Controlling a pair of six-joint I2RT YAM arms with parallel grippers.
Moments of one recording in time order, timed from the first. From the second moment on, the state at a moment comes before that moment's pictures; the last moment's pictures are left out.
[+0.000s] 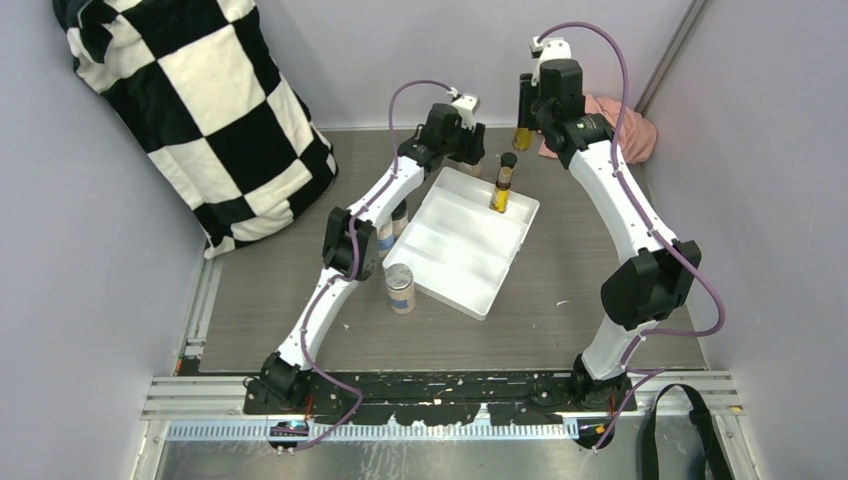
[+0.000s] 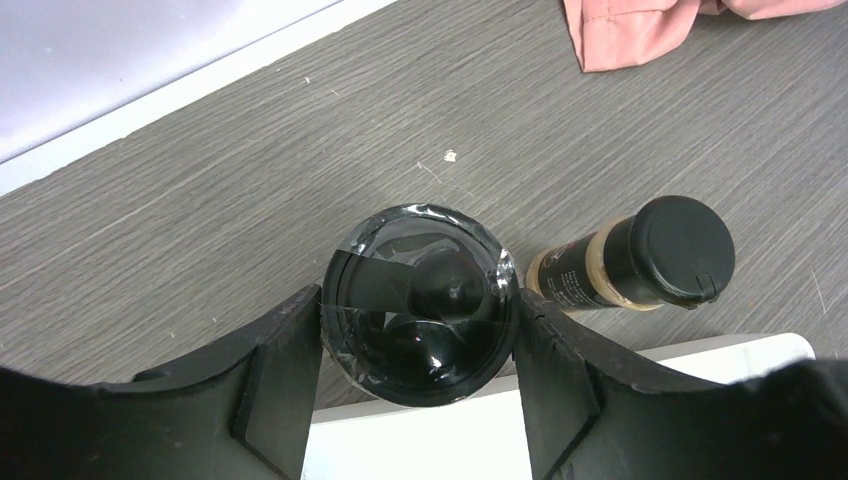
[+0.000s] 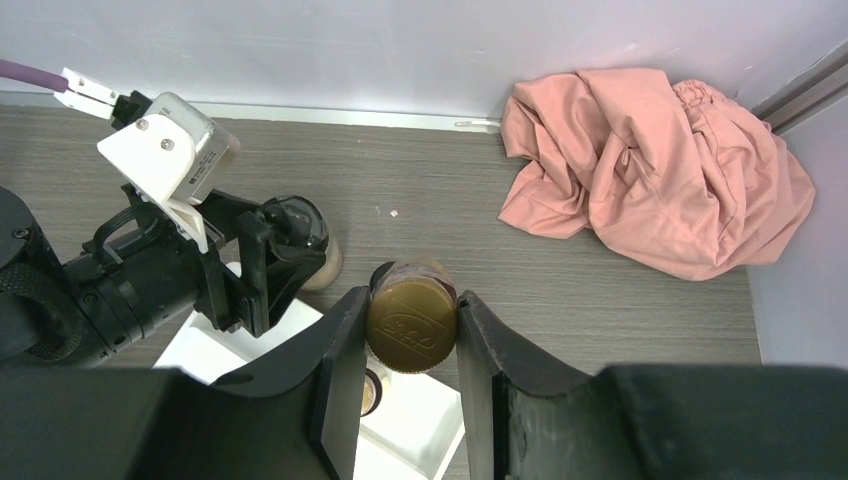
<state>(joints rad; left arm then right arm) -0.56 2.73 2.69 -0.37 0.14 -0.11 0.28 1.74 1.83 -0.48 0.25 0.04</state>
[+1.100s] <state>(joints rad) -0.56 2.63 2.61 -0.37 0.05 -0.10 0.23 1.74 1.82 -0.47 0.24 0.07</state>
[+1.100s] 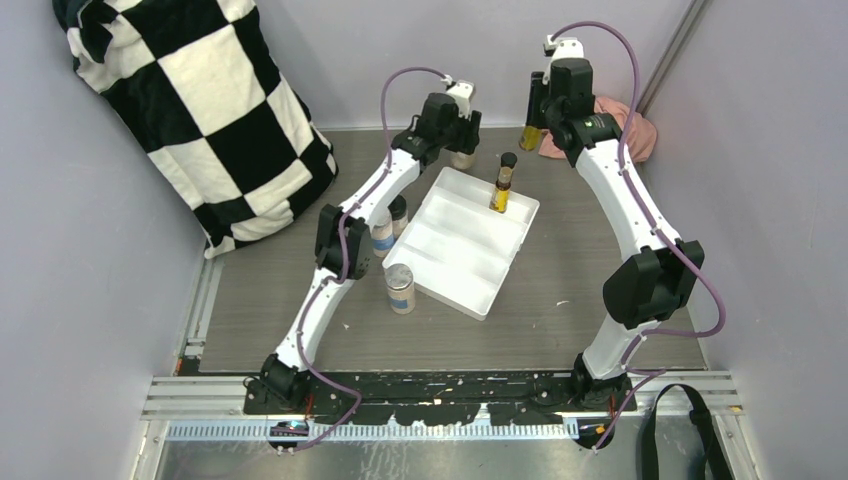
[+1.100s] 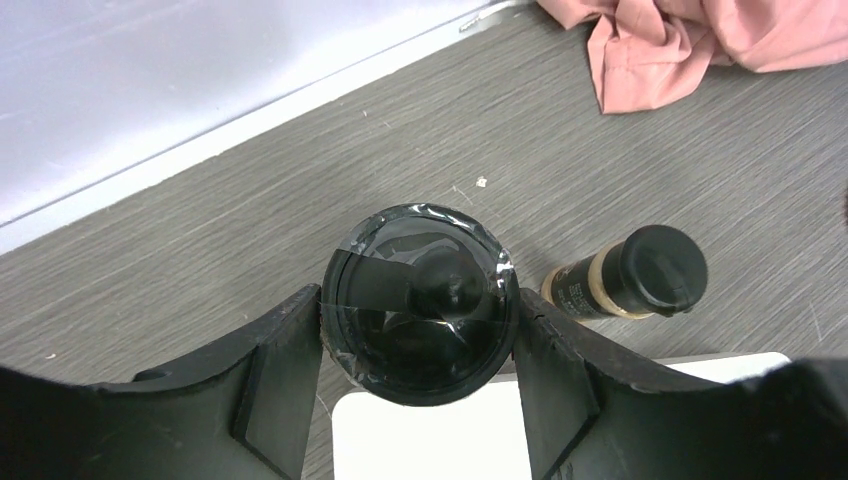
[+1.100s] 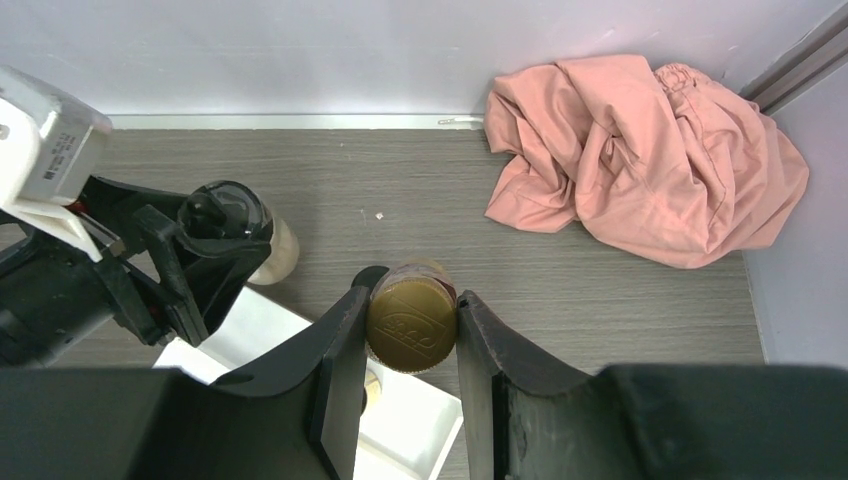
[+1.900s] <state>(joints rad) -0.57 2.29 2.40 -0.39 -0.03 -0.06 0.23 1.78 1.89 -0.48 0.20 0.11</state>
